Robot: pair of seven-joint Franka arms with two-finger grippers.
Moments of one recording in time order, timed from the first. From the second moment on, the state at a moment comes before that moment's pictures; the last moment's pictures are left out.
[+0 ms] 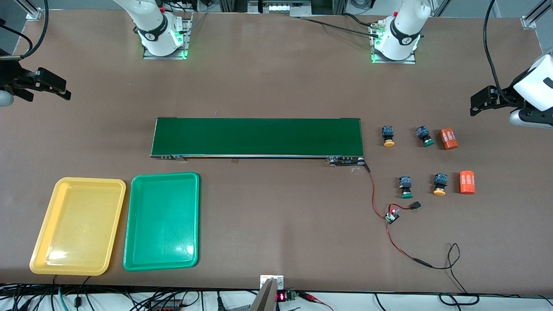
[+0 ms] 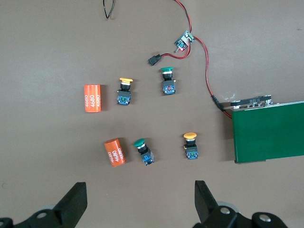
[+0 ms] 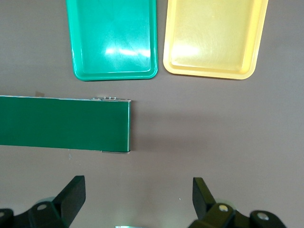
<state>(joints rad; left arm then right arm) -0.08 0.04 0.08 -1.59 0.05 1.58 0.11 0.07 -0.02 -0.11 -1.62 0.02 1.54 -0.08</state>
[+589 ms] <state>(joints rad) -0.09 0.04 0.07 -1.58 0.05 1.54 0.11 0.07 -0.02 -0.11 -1.62 0.02 1.54 -0.08</state>
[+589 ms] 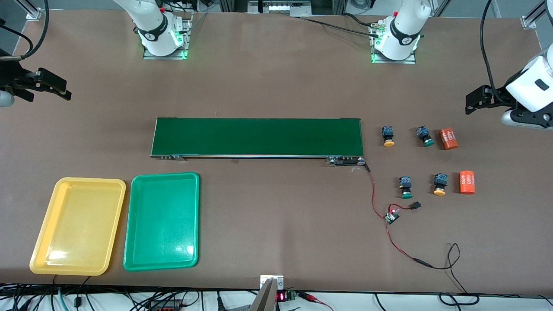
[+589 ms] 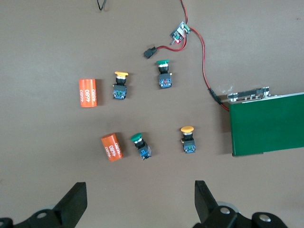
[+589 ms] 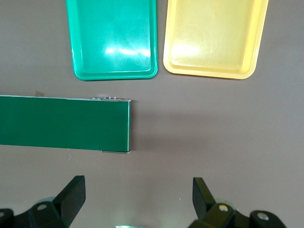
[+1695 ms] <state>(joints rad) 0.10 0.49 0.09 -1.50 0.05 1.95 0.44 0.08 -0.02 -0.11 -1.61 0.02 1.54 -0.08</state>
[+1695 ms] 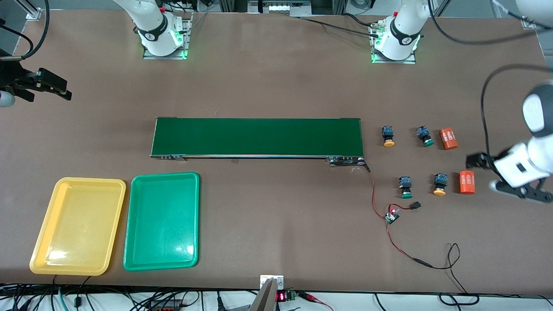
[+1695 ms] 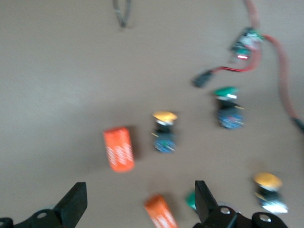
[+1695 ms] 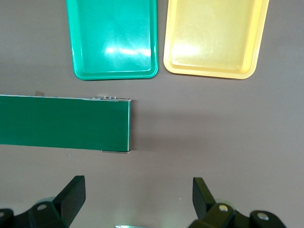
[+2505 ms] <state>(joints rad) 0.21 0.63 0.09 -1.91 0.05 2.68 0.48 0.07 0.07 -0.12 -1.62 0.02 1.39 -0.08</state>
